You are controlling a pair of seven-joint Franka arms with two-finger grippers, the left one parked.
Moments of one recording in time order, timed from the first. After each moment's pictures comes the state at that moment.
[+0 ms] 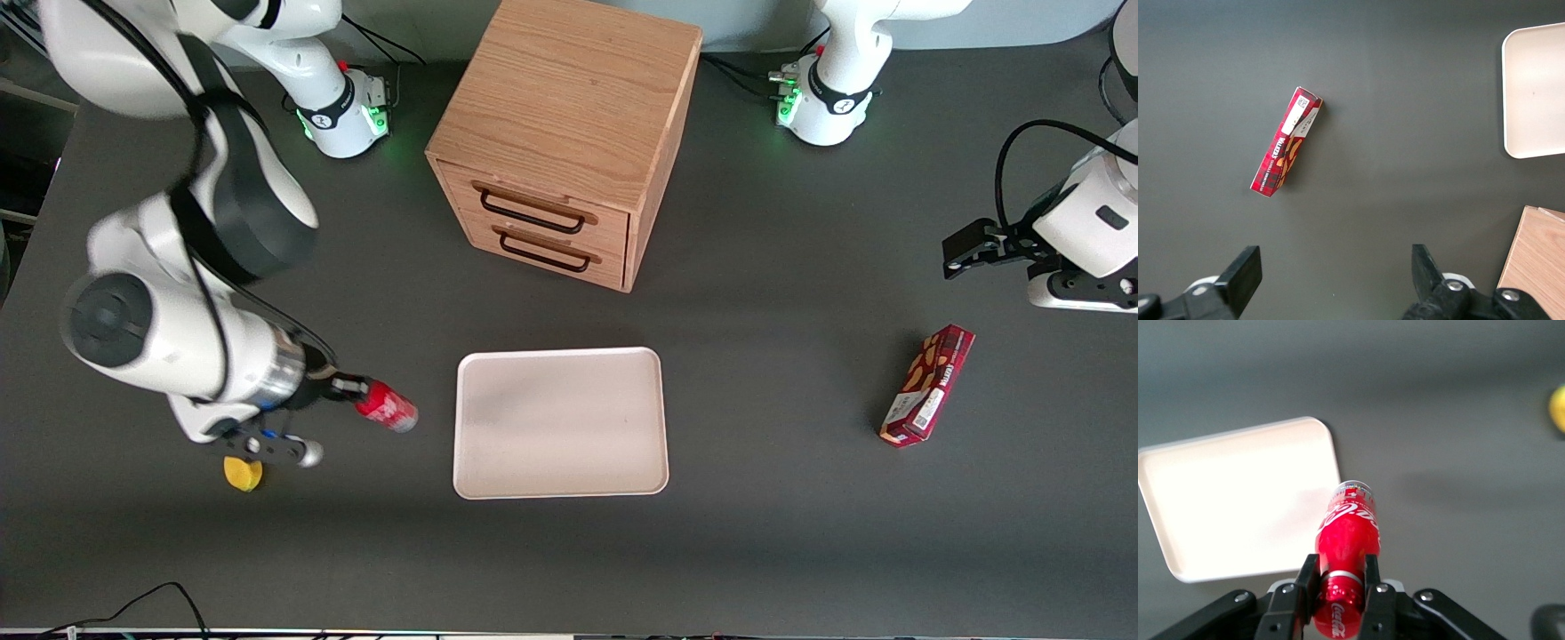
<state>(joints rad) 0.11 0.70 0.34 -1.01 -0.12 1.68 0.59</state>
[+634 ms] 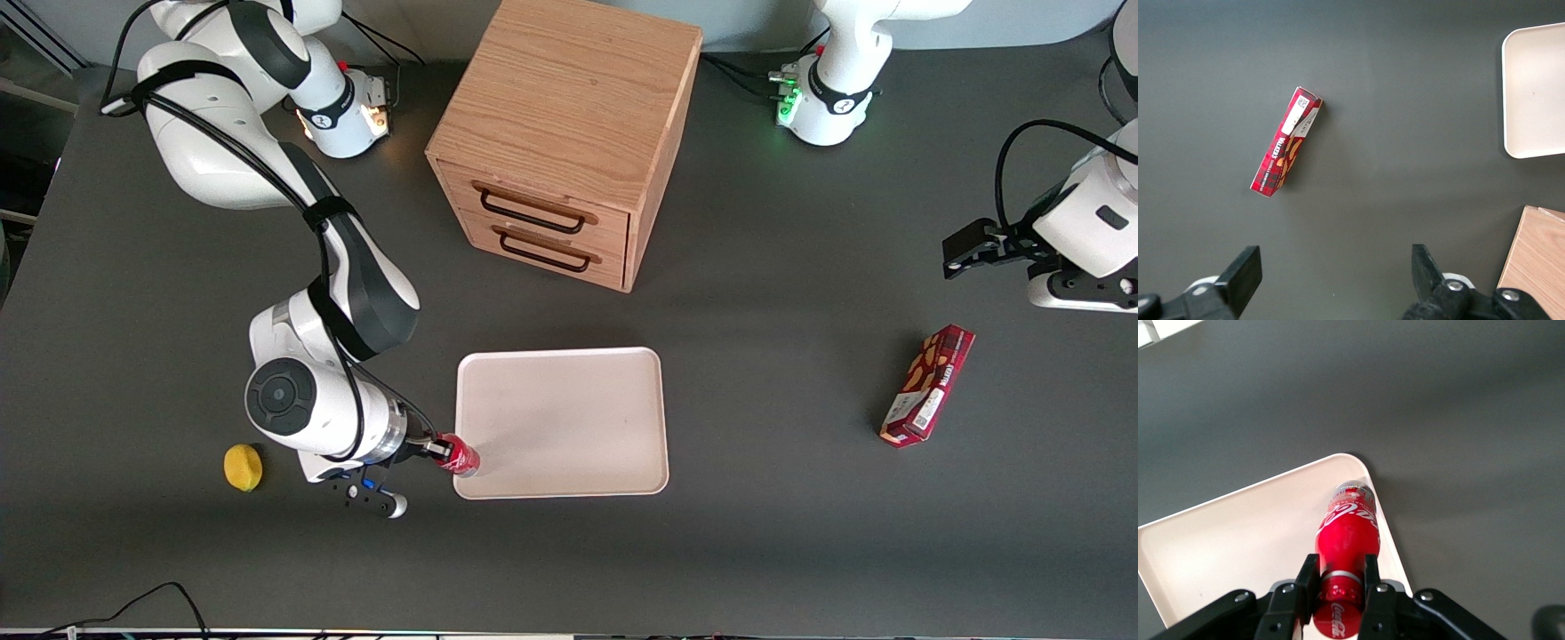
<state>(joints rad) 0.19 0.91 0.32 -0.94 -0.16 1.87 0.77</state>
